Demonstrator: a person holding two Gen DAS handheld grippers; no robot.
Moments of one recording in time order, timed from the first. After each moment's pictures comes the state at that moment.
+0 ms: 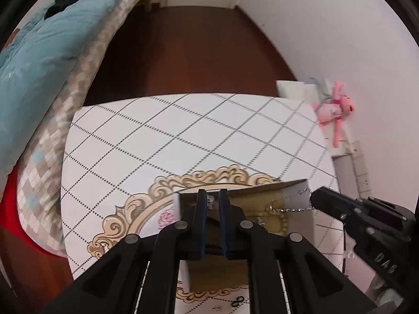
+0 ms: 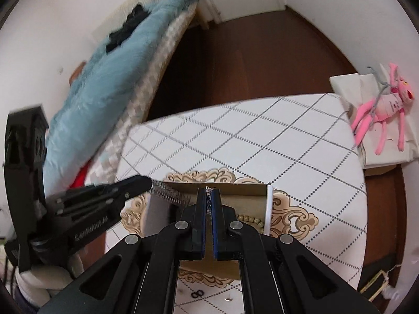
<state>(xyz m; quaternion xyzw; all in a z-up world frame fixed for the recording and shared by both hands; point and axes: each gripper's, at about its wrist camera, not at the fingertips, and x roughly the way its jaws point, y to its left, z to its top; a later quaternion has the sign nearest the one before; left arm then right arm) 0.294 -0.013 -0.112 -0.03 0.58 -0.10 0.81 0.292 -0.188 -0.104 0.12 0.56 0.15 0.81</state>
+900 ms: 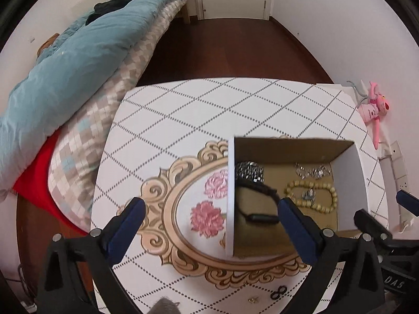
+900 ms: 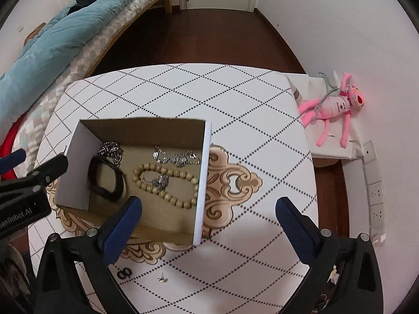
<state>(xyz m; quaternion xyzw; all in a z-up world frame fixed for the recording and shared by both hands) 0.221 0.006 -0.140 0.02 0.53 0.02 0.85 0.229 -0.189 -0.141 -0.03 0.57 0.00 0.82</state>
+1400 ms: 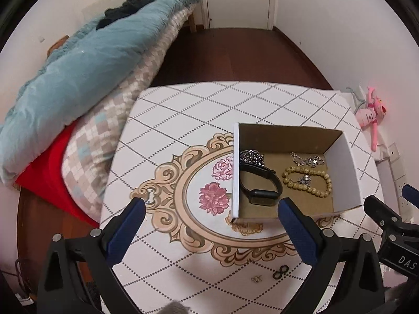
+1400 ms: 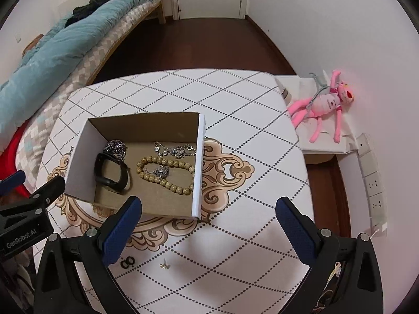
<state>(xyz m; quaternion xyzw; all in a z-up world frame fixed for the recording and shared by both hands) 0.174 0.009 -0.115 0.01 0.50 0.03 0.86 0.193 -0.196 -0.117 -0.02 0.54 -0.02 0.84</state>
